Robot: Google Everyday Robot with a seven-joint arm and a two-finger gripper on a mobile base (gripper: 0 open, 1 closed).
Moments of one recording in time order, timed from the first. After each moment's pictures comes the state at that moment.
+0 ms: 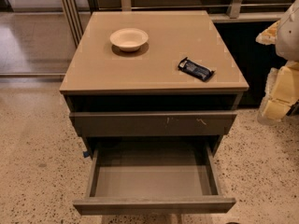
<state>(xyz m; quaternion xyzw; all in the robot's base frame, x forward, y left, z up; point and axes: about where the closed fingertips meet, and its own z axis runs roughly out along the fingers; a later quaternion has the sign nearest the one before) 0.438 -0.217 0.976 -0.60 0.78 -0.03 0.16</state>
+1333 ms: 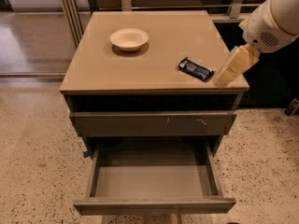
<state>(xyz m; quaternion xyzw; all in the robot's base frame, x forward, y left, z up) 0.559 -0.202 0.953 -0.51 0.81 0.00 0.30</state>
